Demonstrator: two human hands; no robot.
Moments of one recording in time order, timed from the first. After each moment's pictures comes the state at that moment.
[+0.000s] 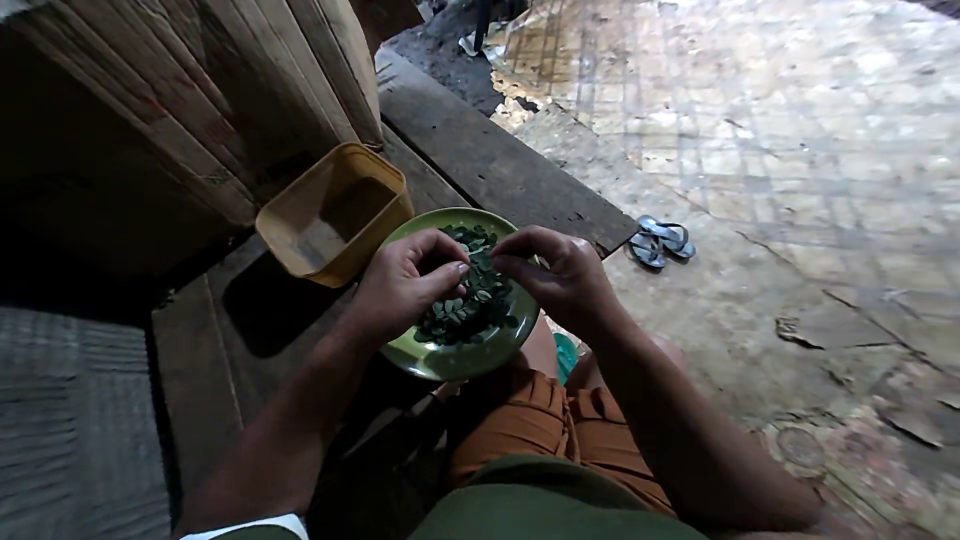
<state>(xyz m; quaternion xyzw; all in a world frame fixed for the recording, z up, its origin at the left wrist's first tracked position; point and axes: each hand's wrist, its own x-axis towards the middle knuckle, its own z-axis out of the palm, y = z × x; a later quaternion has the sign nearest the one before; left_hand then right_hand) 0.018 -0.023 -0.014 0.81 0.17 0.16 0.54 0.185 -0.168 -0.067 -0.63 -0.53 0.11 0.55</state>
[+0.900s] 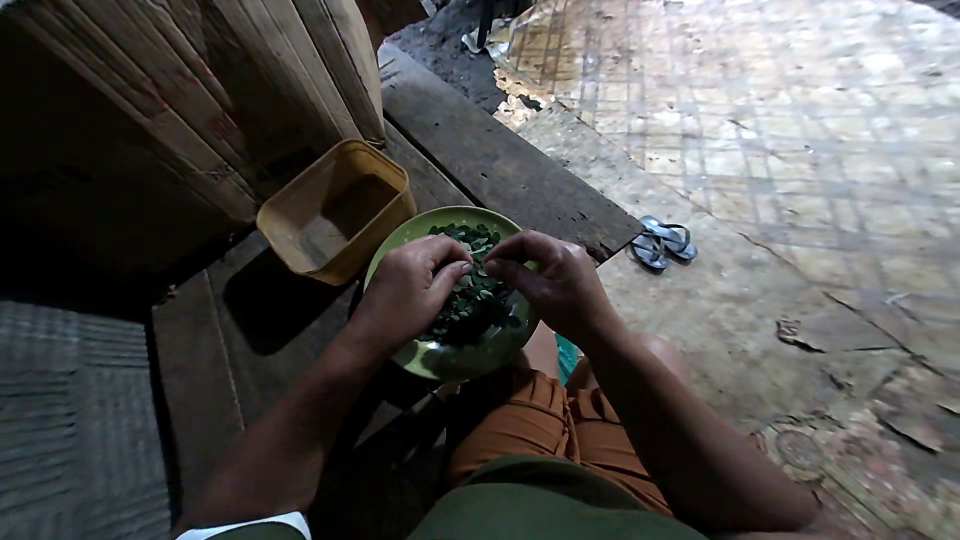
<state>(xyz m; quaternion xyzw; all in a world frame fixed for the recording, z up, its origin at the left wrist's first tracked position) 0.018 -0.022 -0.025 0.94 0.12 0.21 0.24 0.176 -0.164 -0.067 -0.64 -0.53 0.11 0.55</state>
